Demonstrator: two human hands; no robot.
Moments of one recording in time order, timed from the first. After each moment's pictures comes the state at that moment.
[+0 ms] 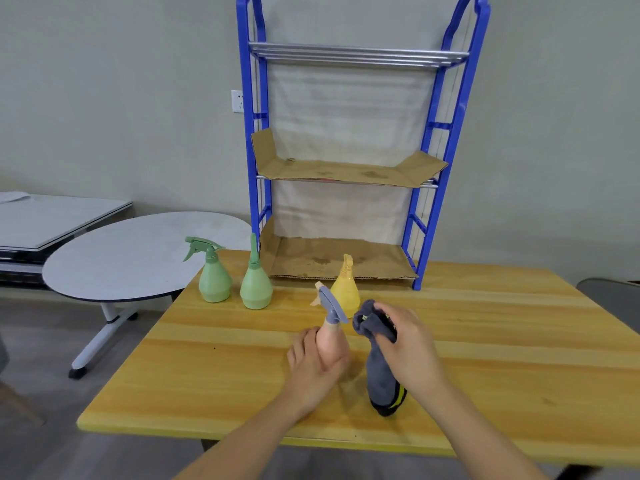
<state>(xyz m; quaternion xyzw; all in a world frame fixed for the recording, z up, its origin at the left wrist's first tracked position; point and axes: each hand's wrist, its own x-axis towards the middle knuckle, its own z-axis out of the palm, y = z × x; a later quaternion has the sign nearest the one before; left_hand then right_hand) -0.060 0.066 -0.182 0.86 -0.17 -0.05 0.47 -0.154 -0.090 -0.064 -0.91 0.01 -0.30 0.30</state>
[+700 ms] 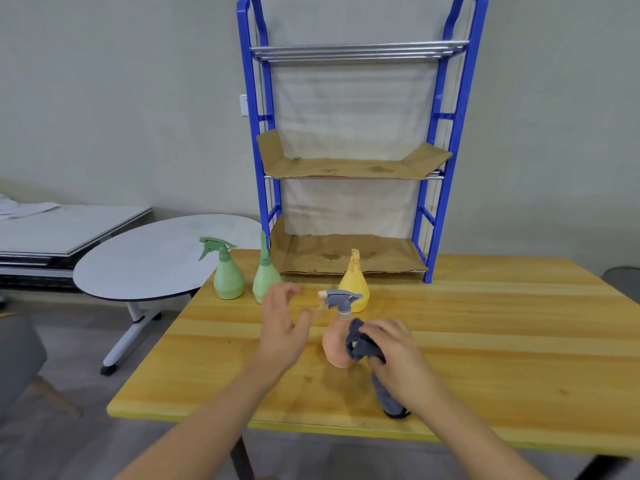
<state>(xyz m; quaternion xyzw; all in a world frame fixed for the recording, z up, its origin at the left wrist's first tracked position) -0.063 0.115 -0.094 0.79 -0.21 0.18 0.54 -0.159 -0.085 -0.108 -0.93 -0.10 -0.26 0.22</state>
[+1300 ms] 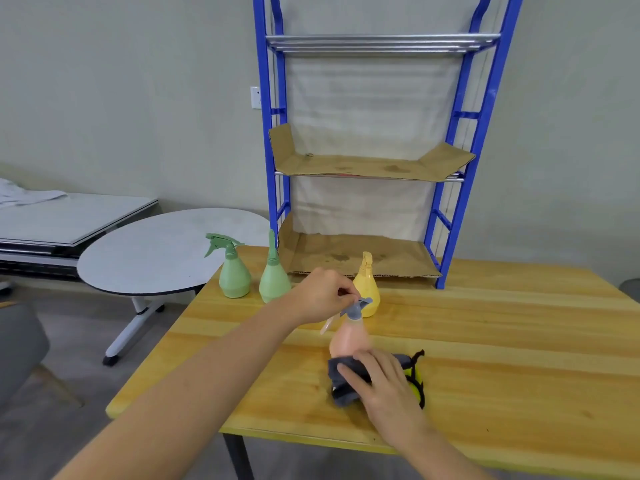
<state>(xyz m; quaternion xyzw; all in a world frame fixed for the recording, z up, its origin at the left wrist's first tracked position) -0.008 0.080 -0.024 0.88 -0.39 0.01 0.28 -0.138 -0.075 -0.189 -0.94 -0.17 -0.29 0.02</state>
